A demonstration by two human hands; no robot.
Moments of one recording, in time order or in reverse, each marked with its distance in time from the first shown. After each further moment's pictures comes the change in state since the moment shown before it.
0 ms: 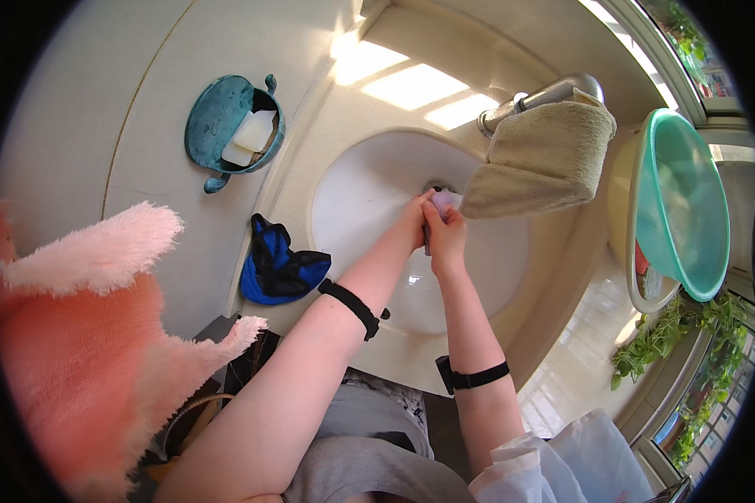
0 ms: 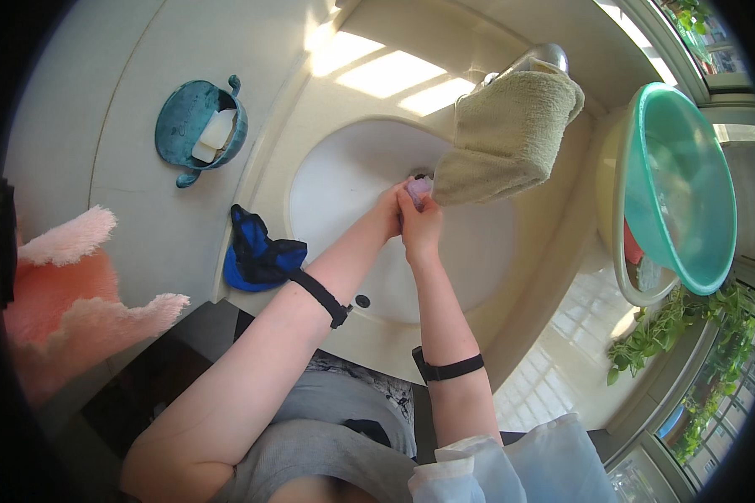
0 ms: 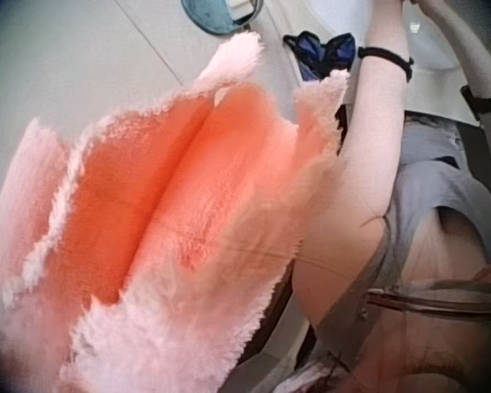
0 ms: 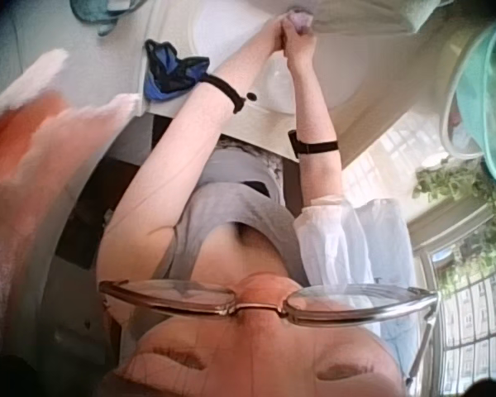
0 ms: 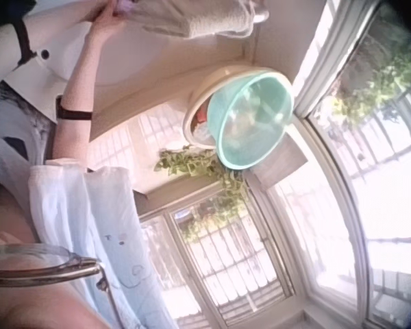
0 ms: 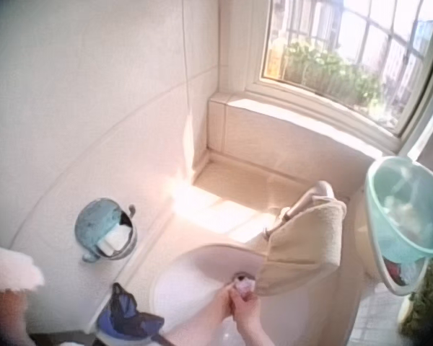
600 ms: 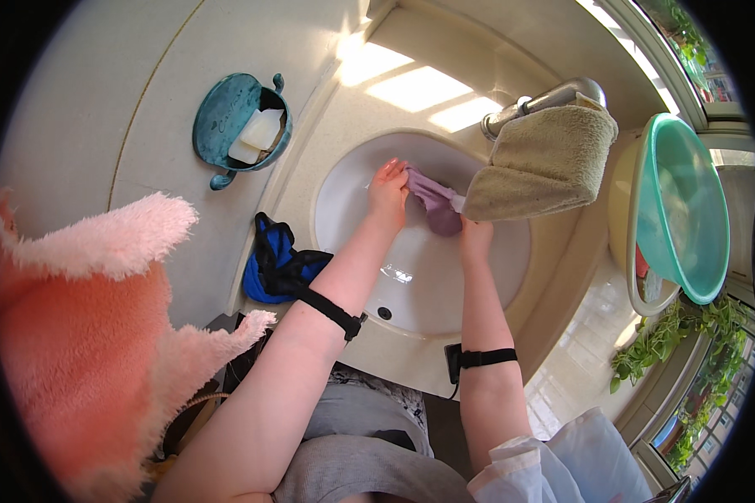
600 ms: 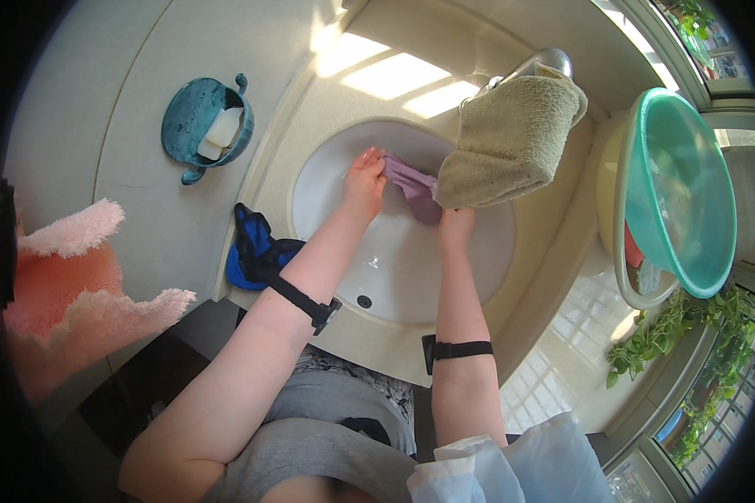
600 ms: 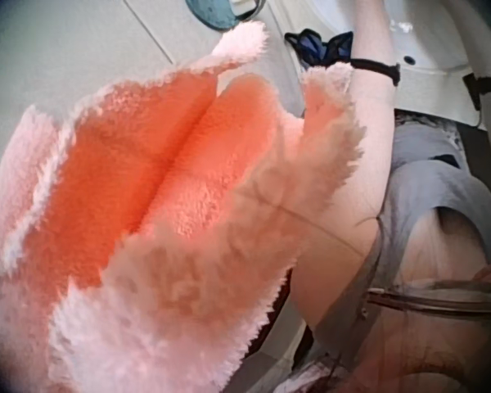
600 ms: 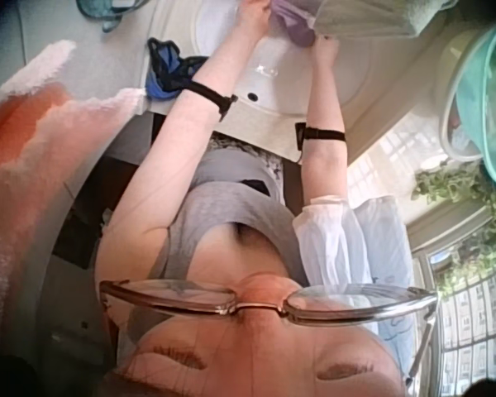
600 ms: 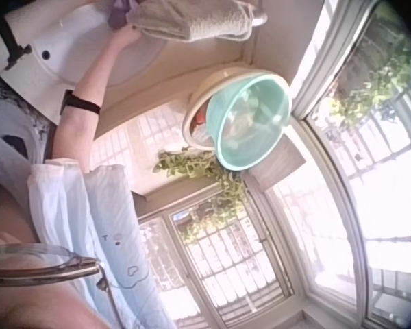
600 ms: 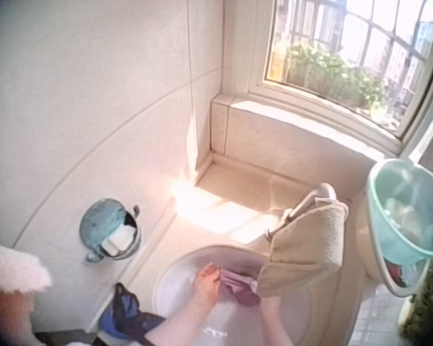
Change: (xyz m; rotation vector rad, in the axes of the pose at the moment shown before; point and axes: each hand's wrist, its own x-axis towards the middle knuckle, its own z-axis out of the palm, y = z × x) left_hand -0.038 0.038 0.012 0.069 0.167 0.757; right_hand 0.066 0.047 -0.067 -0.227 0.069 -0.188
